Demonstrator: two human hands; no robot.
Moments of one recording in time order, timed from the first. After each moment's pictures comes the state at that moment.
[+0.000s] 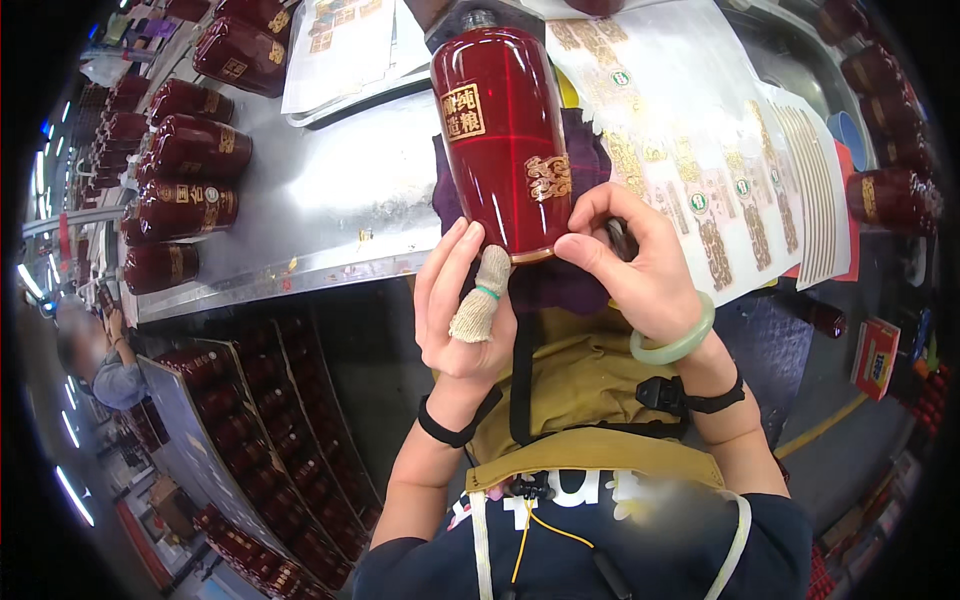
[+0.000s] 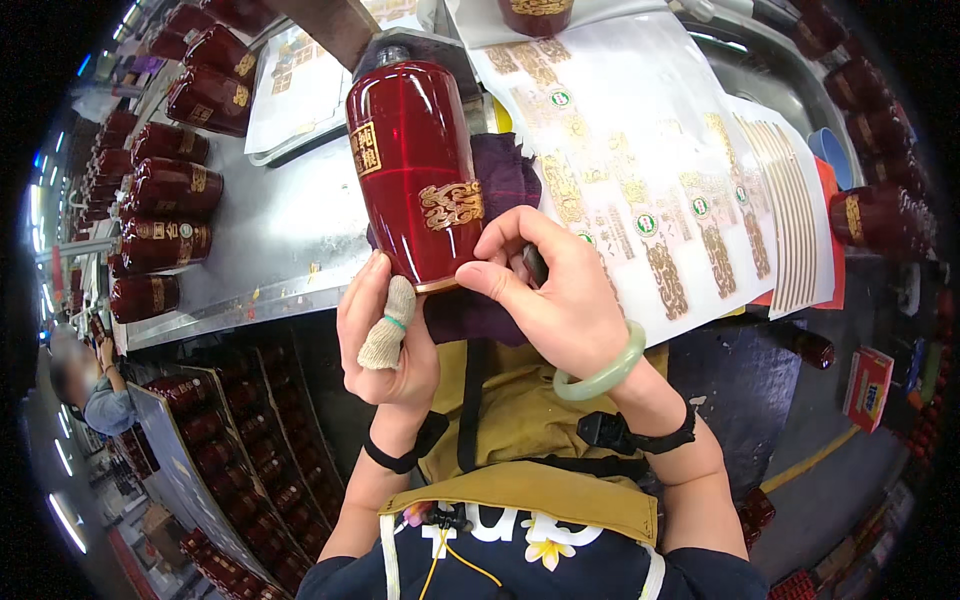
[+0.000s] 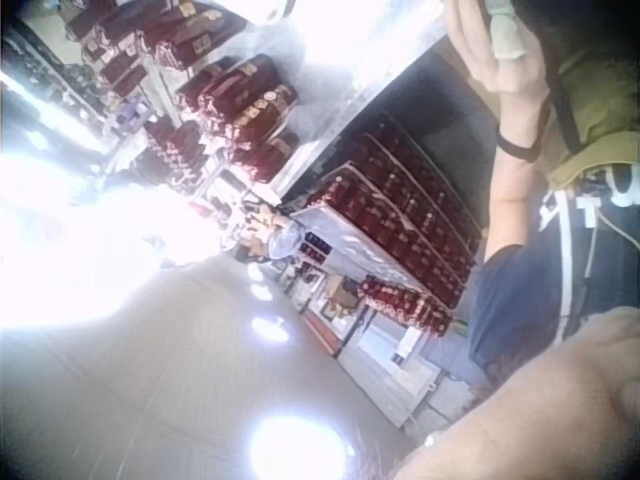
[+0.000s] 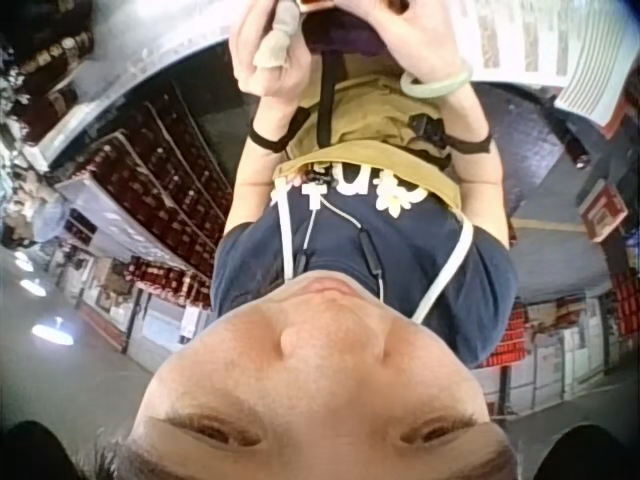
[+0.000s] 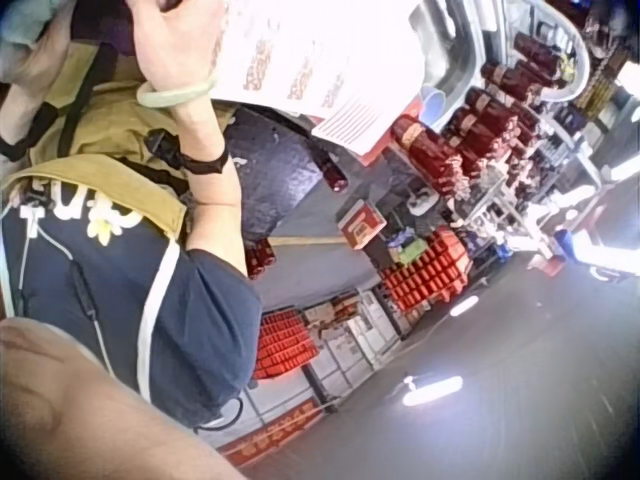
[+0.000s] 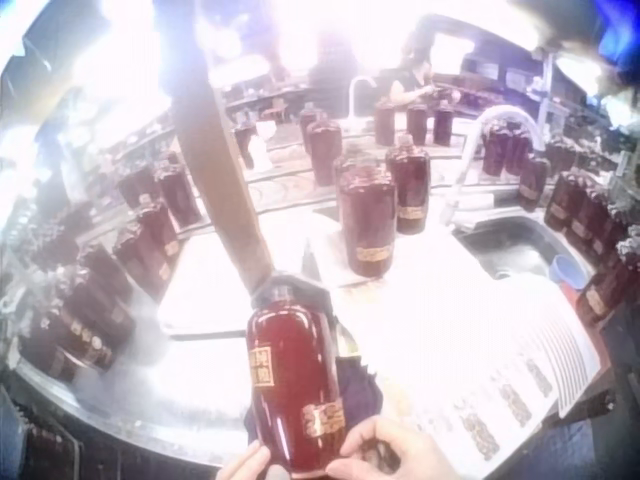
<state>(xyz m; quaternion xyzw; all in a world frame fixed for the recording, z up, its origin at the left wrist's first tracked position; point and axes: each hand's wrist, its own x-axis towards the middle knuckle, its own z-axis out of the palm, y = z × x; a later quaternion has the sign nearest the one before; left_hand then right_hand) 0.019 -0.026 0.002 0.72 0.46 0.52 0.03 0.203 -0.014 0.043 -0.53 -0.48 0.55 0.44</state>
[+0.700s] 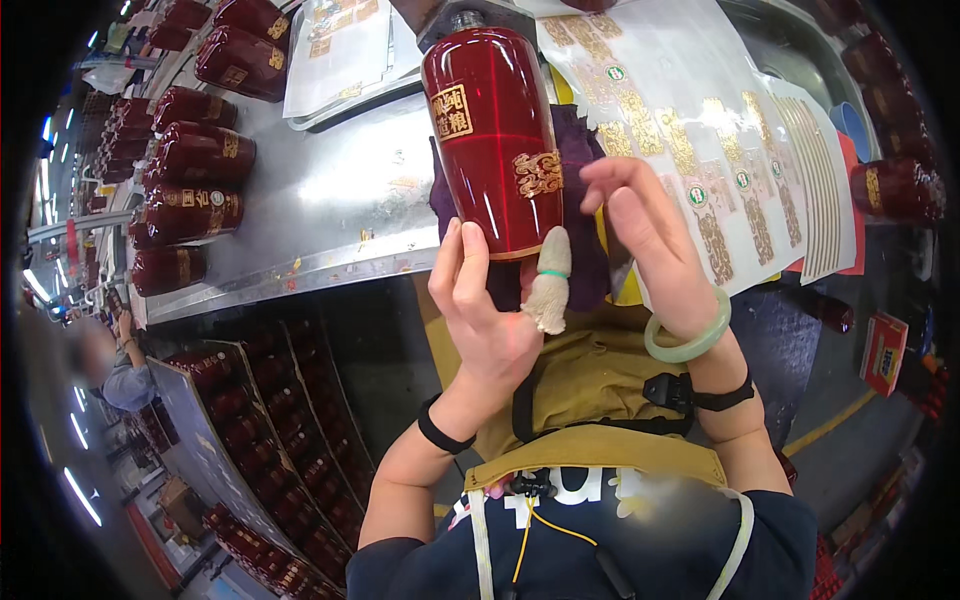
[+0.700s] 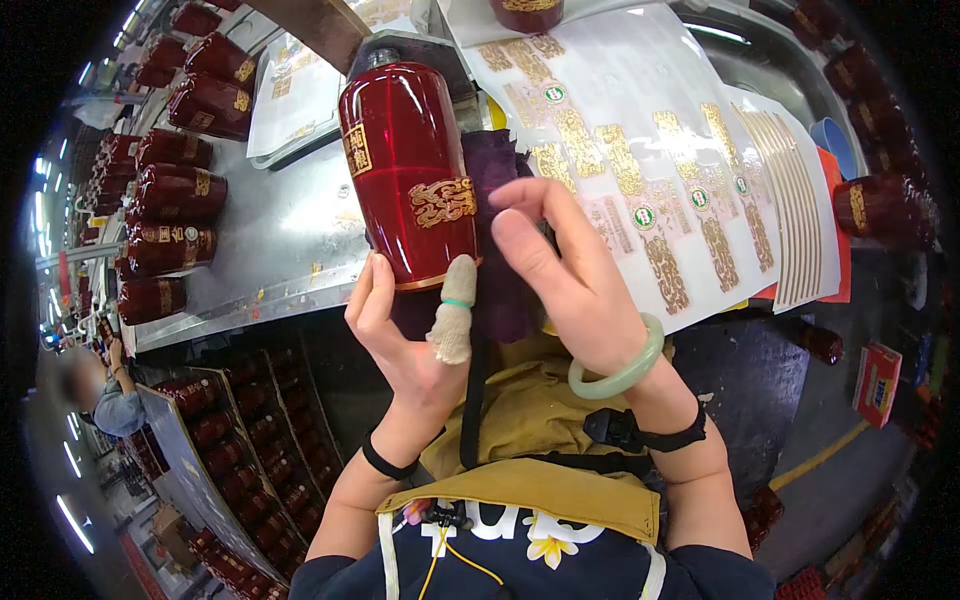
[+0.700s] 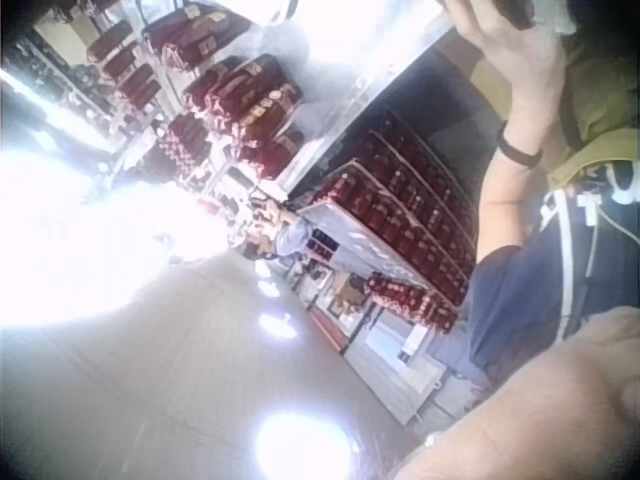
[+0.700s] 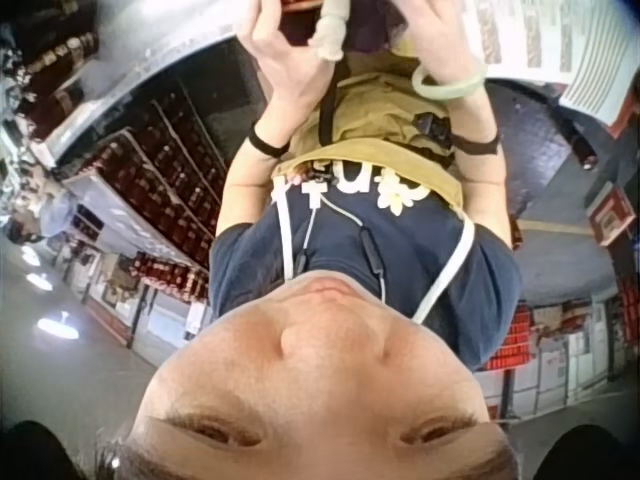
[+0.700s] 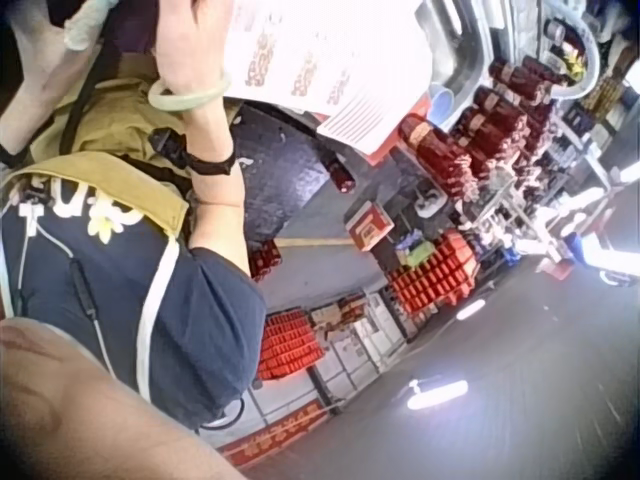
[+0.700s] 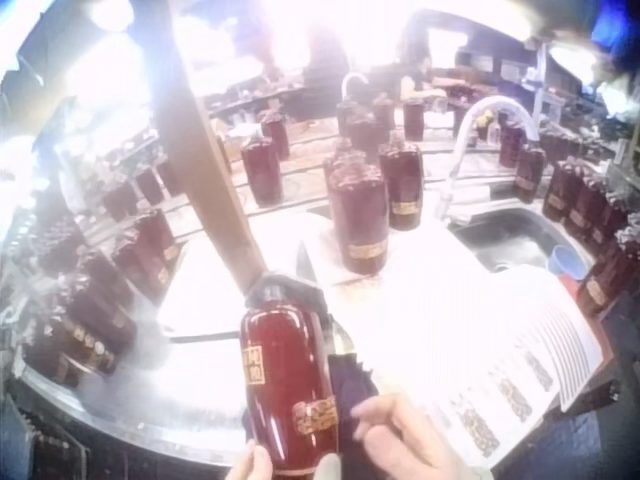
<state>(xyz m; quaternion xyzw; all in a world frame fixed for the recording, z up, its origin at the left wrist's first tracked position) 0.040 -0.041 -0.004 0.73 0.52 0.44 0.01 0.217 -0.017 0.042 -0.48 -0.45 0.57 0.50</state>
